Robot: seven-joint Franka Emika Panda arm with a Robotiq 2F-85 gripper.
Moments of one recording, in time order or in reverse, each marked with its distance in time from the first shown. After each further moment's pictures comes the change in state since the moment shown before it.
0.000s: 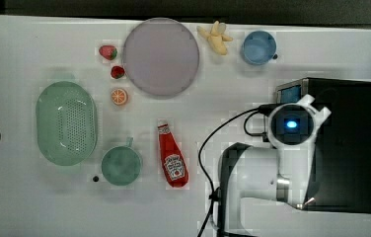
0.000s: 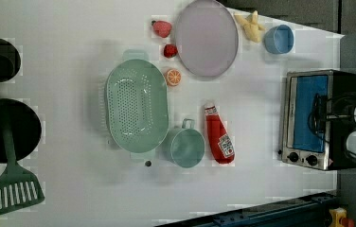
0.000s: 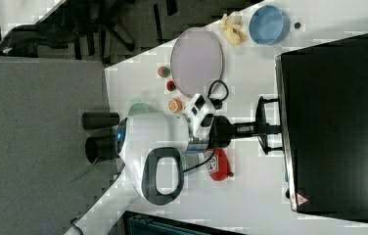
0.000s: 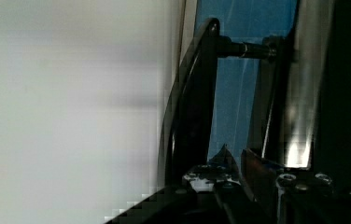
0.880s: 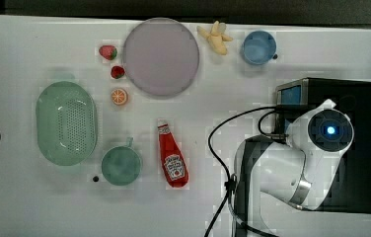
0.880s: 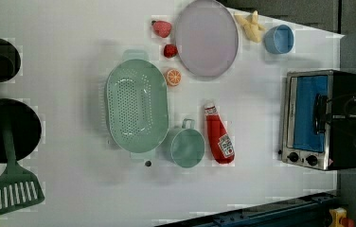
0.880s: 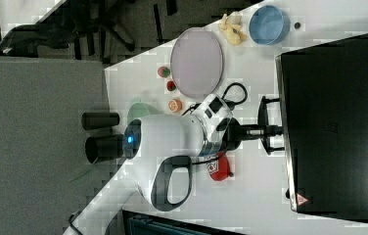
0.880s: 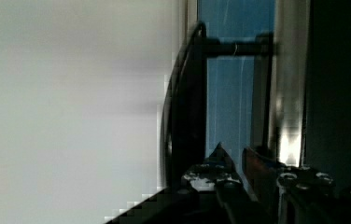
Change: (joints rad) arm -0.053 0.009 -0.019 0.035 0.240 -0.022 -0.163
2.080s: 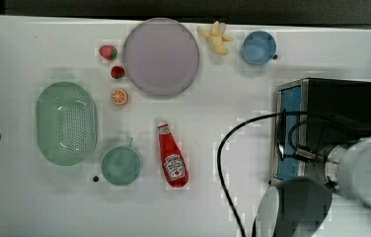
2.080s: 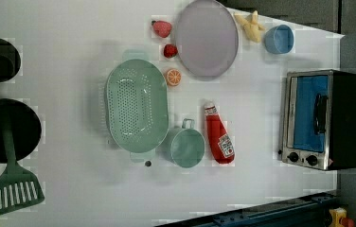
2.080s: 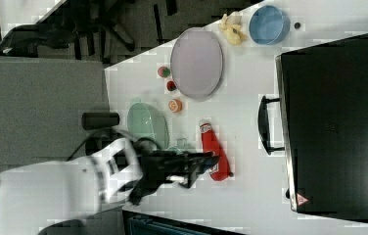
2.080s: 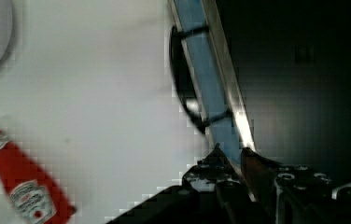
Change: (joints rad) arm 0.005 -0.401 0.034 0.121 0.004 -0.463 0.228
